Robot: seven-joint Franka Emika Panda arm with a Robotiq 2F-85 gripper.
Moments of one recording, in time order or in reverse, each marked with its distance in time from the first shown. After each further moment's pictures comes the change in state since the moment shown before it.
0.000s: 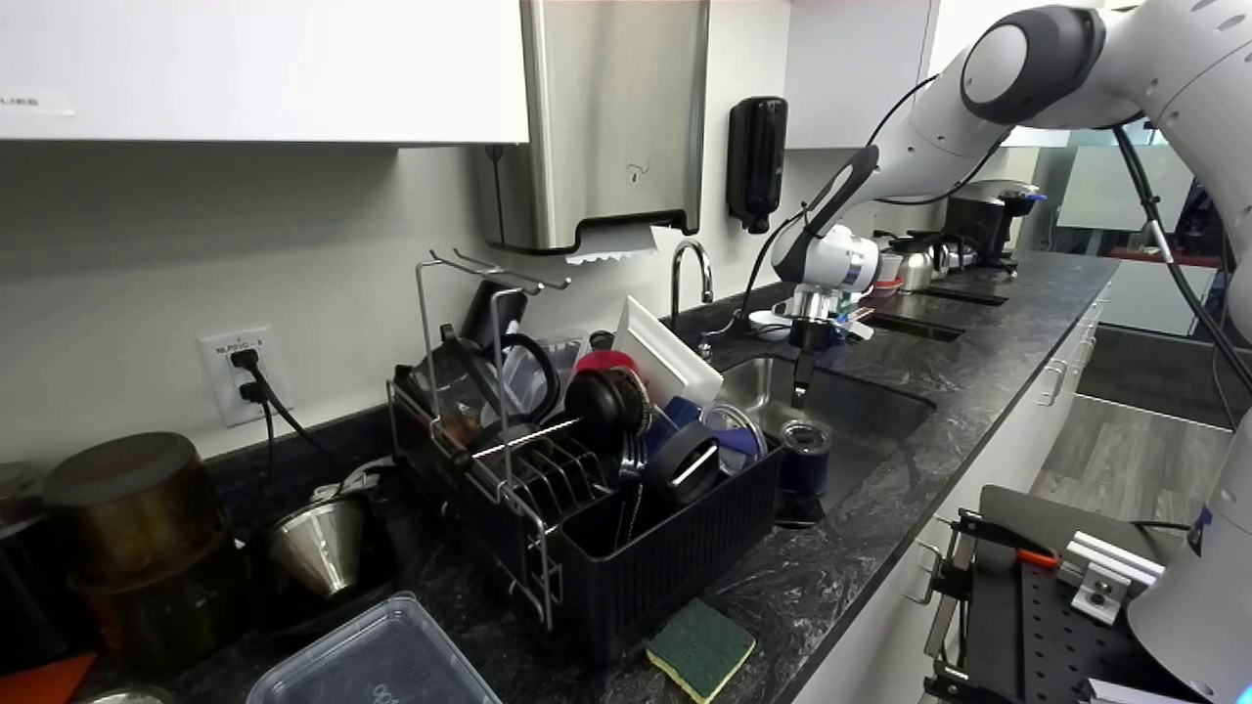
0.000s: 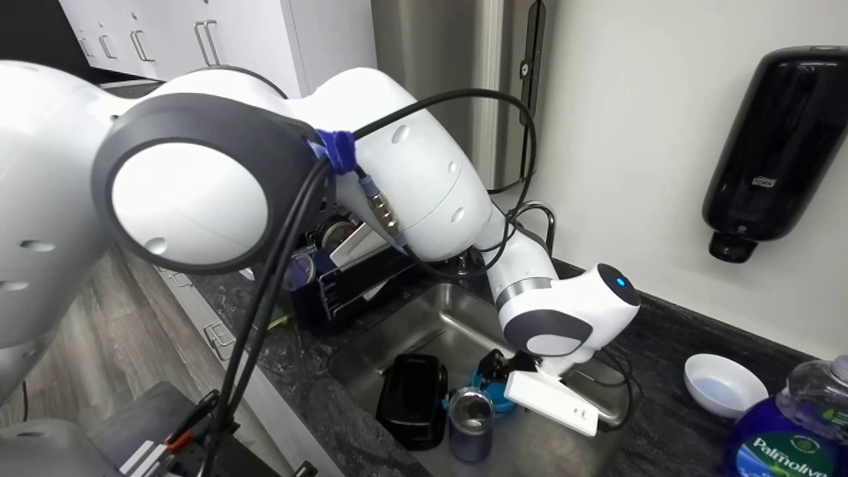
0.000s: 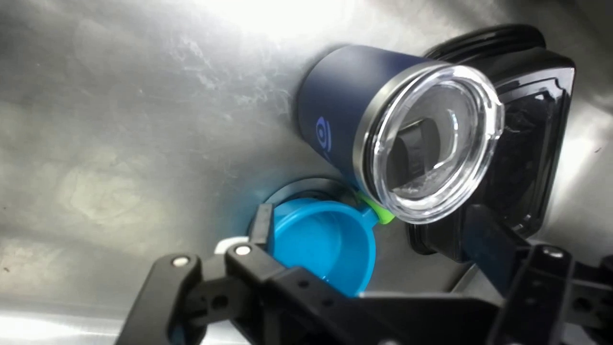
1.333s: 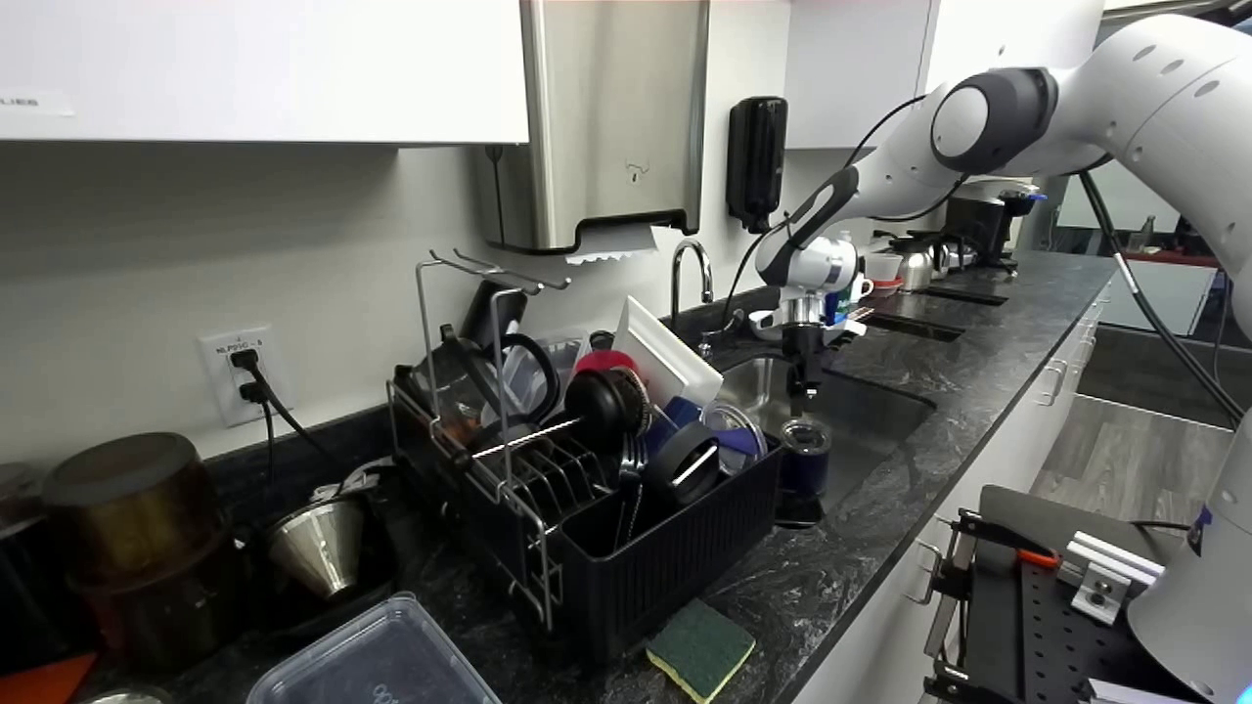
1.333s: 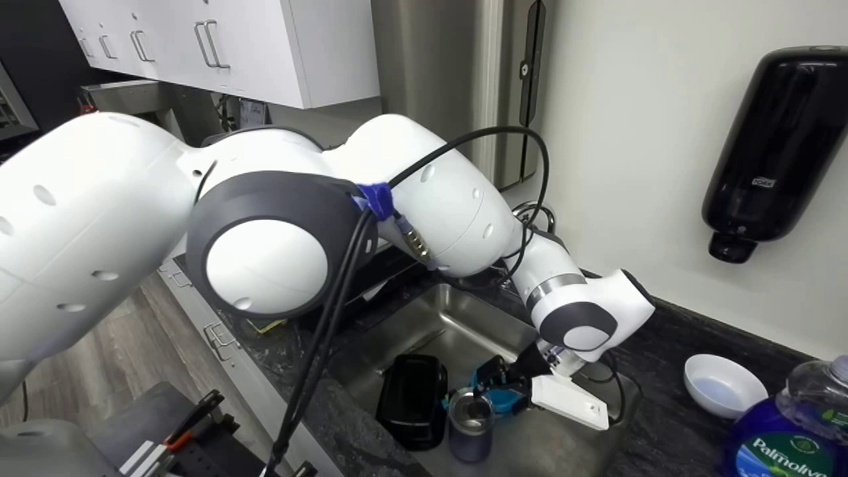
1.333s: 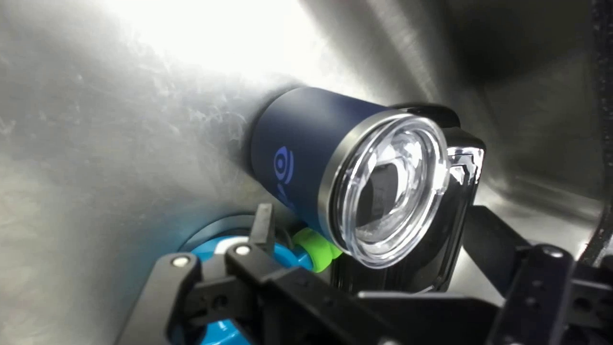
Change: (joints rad) arm 0.028 0.169 -0.025 0.291 -0.088 -0.371 -0.157
